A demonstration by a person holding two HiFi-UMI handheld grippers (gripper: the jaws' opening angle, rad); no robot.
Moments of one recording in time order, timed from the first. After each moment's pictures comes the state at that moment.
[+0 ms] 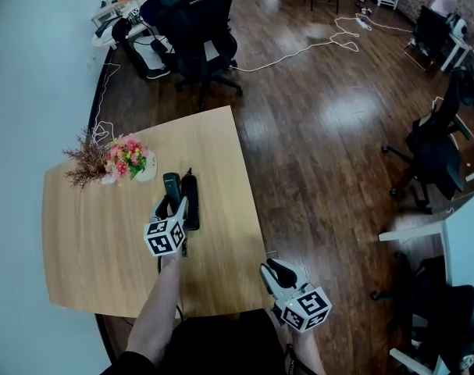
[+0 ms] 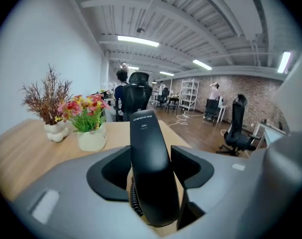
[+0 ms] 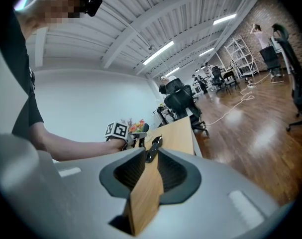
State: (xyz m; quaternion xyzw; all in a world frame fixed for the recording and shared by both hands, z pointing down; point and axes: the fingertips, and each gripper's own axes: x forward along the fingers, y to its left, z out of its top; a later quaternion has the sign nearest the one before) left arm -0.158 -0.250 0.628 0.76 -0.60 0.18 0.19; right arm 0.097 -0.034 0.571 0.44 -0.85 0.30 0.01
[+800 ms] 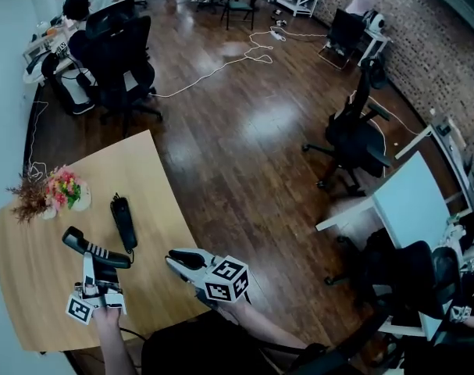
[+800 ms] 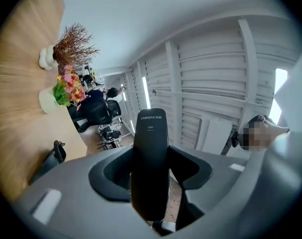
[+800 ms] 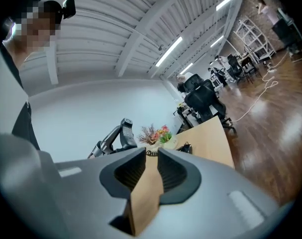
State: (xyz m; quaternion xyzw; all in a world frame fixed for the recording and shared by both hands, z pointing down) left arm -0.171 -0.118 0.453 0.79 -0.31 -0.40 0.36; right arm 0.026 -0.062 0.519 0.32 -0.89 0.32 -0.05
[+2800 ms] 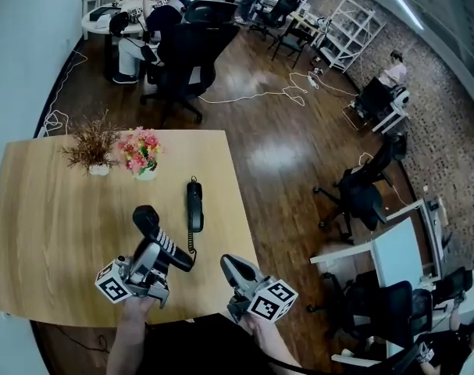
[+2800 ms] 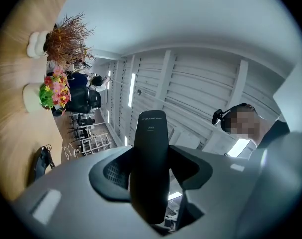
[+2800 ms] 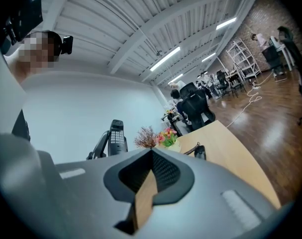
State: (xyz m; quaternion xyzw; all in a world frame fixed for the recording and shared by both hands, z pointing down) left arm -0.292 -0.084 0.437 0.81 -0.16 -0.44 0.36; right arm -0.115 -0.033 0.477 0.44 -0.85 0.29 -0.04
